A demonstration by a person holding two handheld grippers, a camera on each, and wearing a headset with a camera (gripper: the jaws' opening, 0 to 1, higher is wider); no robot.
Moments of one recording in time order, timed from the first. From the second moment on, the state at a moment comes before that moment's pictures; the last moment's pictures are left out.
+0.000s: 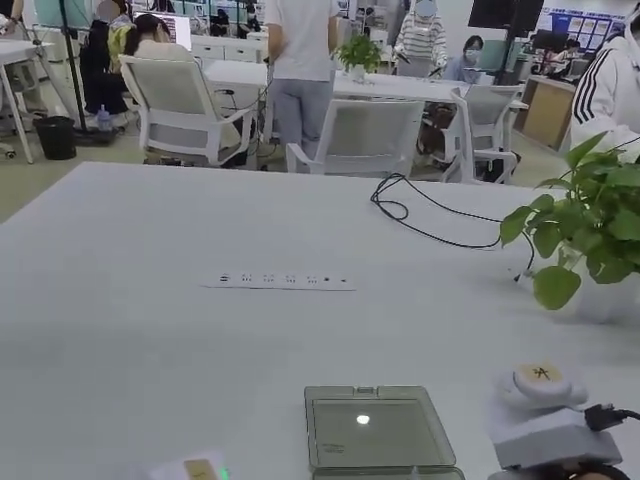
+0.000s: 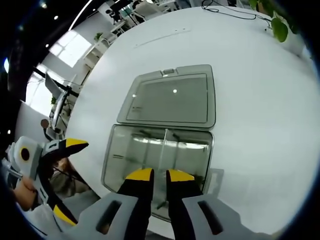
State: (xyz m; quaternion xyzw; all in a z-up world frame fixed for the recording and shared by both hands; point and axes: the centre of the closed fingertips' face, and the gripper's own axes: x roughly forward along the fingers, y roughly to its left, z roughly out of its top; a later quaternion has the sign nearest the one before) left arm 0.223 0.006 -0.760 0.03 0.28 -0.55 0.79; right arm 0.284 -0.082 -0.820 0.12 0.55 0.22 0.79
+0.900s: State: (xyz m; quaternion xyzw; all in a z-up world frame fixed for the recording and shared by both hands) left arm 0.216 0.017 -0.746 0.03 0.29 -0.49 0.82; right arm 0.281 -0.090 -0.776 0.12 0.47 0.31 0.82
